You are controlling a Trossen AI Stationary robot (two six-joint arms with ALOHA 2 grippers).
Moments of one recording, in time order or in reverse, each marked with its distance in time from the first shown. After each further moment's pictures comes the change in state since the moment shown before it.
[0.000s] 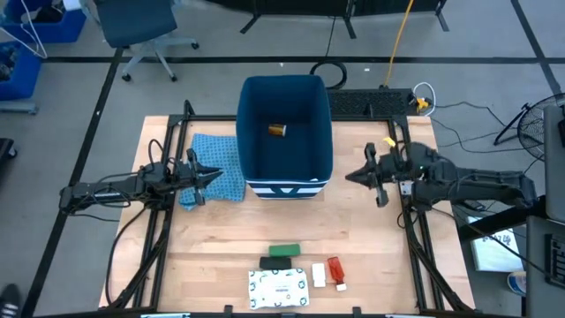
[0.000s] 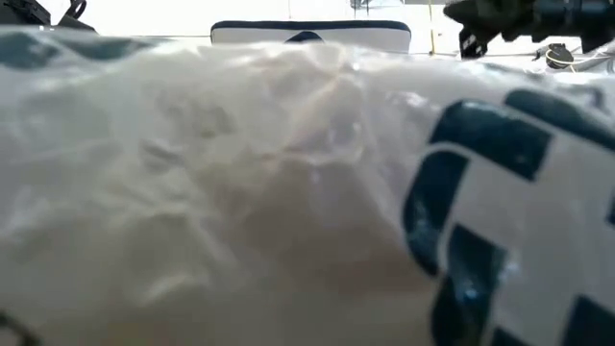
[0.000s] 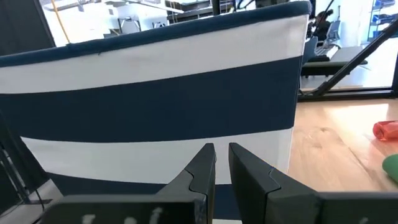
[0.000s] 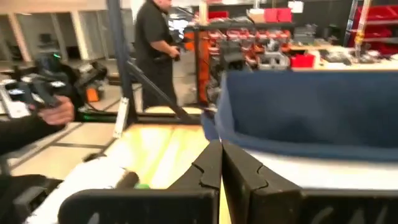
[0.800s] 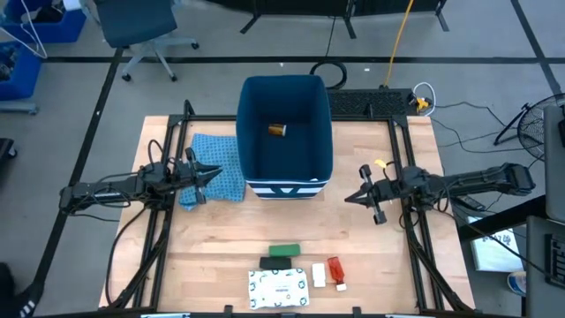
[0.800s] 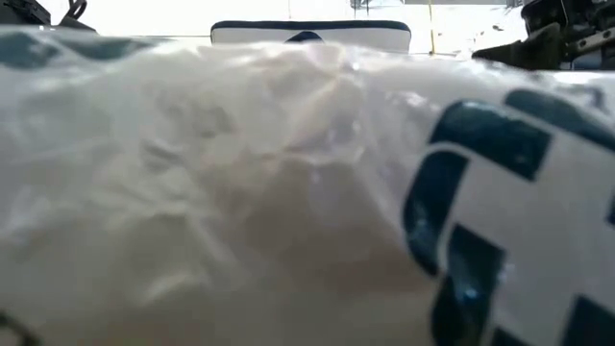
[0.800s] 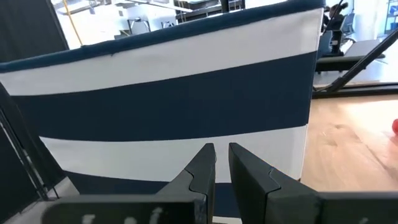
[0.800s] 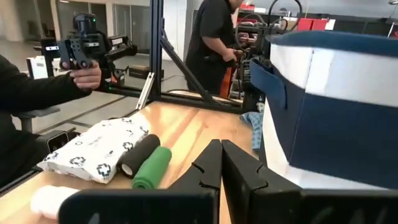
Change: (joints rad) left arm 0.000 0.000 0.000 -0.001 -0.043 0.035; right arm 0.168 -0.013 -0.339 0.361 0.056 -0.106
